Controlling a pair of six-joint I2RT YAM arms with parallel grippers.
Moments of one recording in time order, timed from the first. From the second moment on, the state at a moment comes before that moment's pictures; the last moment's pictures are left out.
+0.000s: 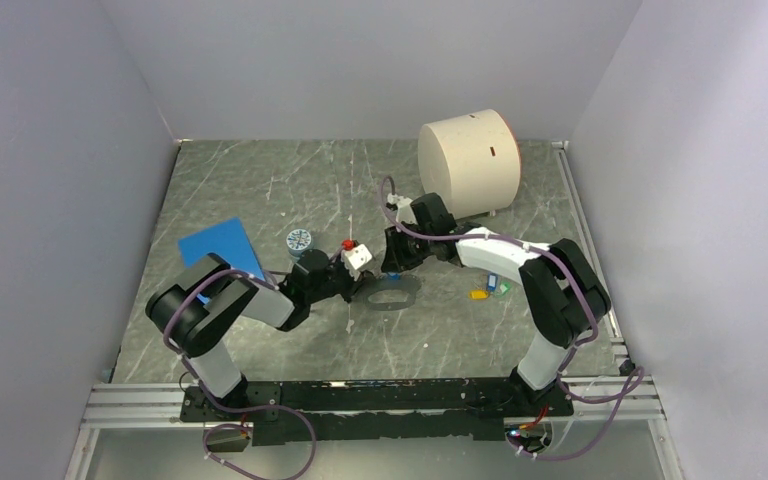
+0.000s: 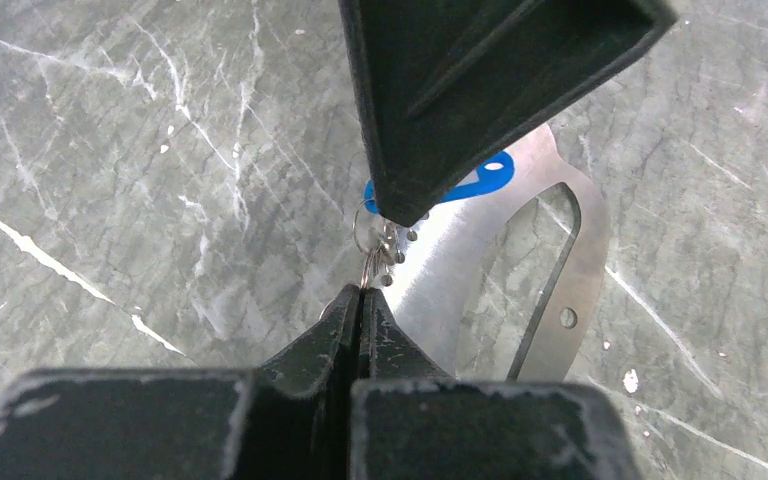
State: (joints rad) left arm -0.68 1.70 0.45 0.91 0.30 0.14; right arm 0.58 1.70 1.00 -0.13 -0.43 0.20
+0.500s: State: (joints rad) left arm -0.68 1.65 0.42 0.91 0.30 0.13; right arm 0.58 1.80 1.02 -0.13 -0.46 0.19
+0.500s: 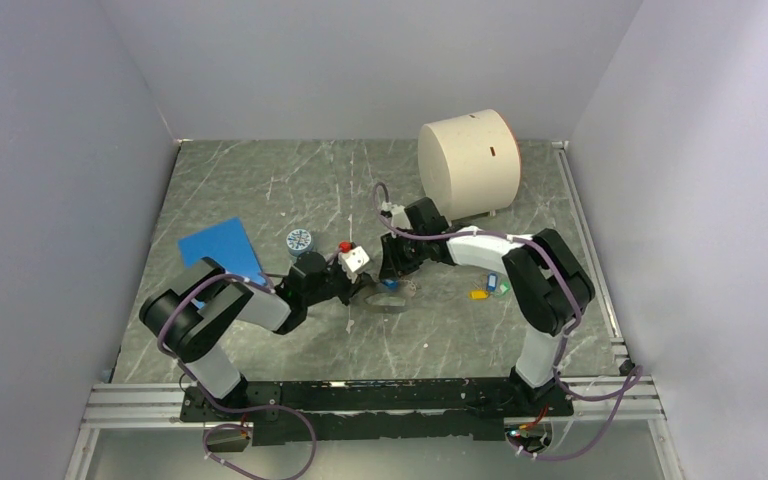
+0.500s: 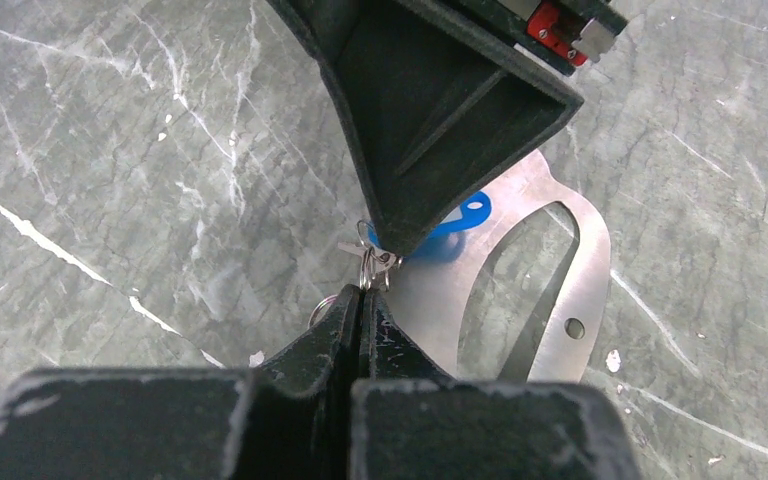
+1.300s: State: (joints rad) left arm -0.68 1.66 0.38 0.92 0.29 0.11; right arm 0.60 1.86 1.04 -0.13 -0.49 0.16
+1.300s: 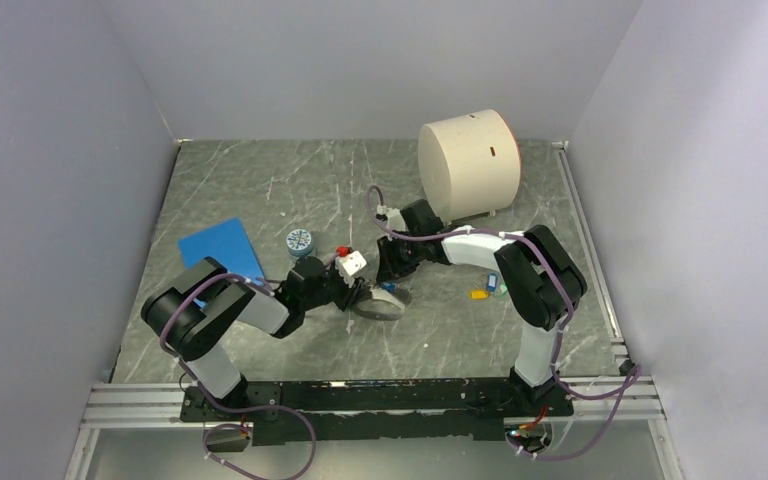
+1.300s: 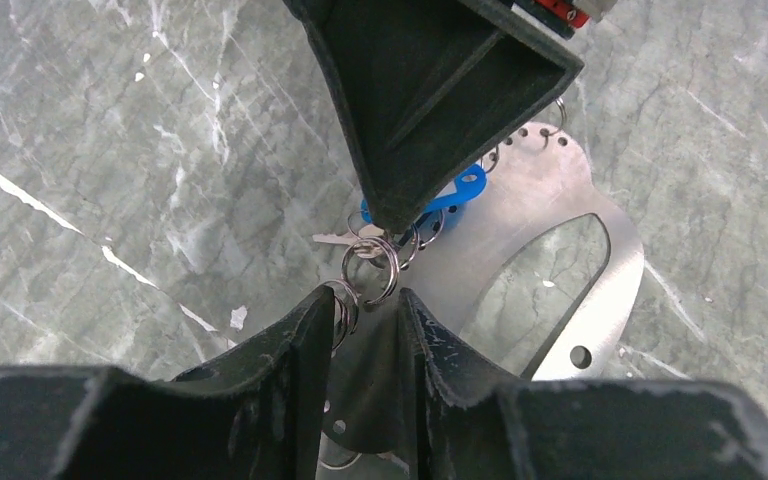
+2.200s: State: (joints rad) left arm -0.70 1.53 0.69 0.26 0.21 -0.05; right arm 0.60 1.86 1.04 -0.13 -0.49 0.16
